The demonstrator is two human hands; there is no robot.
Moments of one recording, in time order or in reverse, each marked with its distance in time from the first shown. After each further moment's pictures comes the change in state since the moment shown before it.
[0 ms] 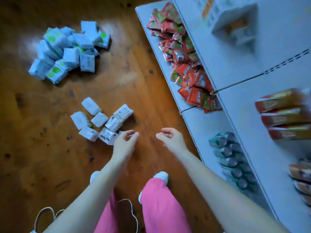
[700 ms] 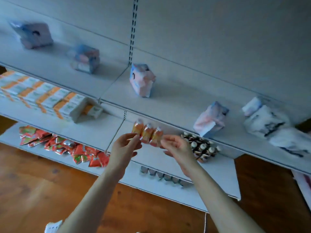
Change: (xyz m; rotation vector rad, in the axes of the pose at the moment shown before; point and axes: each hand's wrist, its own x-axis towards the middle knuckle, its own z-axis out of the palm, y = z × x) left_hand -0.280 0.222 0.172 0.197 -0.891 0.533; right_hand -0.295 -0.068 -0.248 0.476 0.785 -0.403
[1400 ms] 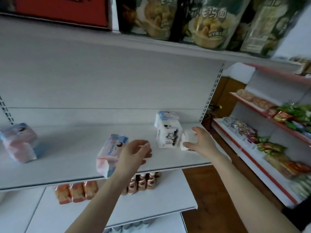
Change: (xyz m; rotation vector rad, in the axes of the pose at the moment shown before) left_hand -0.028 0.046 0.300 0.225 -0.544 0.204; right_hand -0.018 -0.008 -0.384 -0.875 0.625 -0.018
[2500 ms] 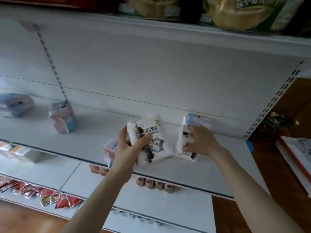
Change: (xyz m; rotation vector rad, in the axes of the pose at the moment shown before) left_hand 0.032 -0.003 0.031 -0.335 0.473 0.059; right_hand 0.107 -0.017 0.032 -0.162 -0.339 -0.467
